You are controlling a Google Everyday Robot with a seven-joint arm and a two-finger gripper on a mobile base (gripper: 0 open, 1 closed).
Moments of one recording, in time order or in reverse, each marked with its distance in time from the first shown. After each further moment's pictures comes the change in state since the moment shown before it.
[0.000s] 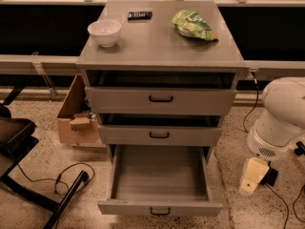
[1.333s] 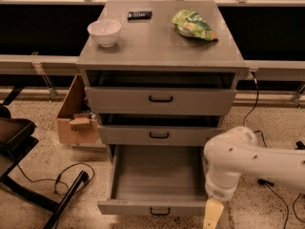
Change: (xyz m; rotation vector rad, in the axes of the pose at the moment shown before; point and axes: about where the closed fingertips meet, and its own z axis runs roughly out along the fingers) arm -0.038 0.081 0.151 -0.130 0.131 -0.004
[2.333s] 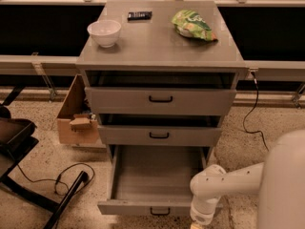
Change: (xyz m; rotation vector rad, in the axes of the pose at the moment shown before) arm -0.036 0.008 0.211 -0.155 -0.018 -0.014
